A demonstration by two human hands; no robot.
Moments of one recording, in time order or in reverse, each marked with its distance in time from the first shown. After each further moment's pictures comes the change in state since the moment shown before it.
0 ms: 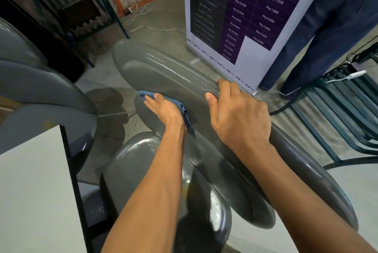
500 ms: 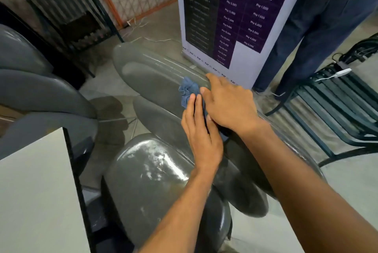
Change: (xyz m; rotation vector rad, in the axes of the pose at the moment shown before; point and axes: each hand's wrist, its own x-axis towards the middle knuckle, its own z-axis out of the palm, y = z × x) left_hand -0.168 -0.021 -0.054 0.355 -0.406 0.806; right_hand -0.005 0.012 -0.025 0.304 -0.270 0.001
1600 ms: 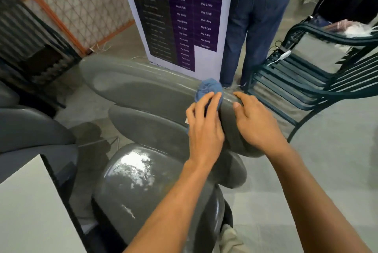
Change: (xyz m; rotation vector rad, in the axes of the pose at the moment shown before) left_hand -0.064 0.064 -0.019 0.192 -0.329 0.477; right_hand -0.165 0.079 0.002 0.322 0.149 0.416
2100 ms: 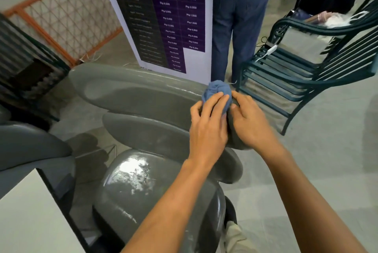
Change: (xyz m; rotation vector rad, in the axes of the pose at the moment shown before) left_hand -0.004 0.019 -0.003 -0.020 -0.131 0.149; right_hand -0.015 0.018 0.008 0.258 0.100 0.001
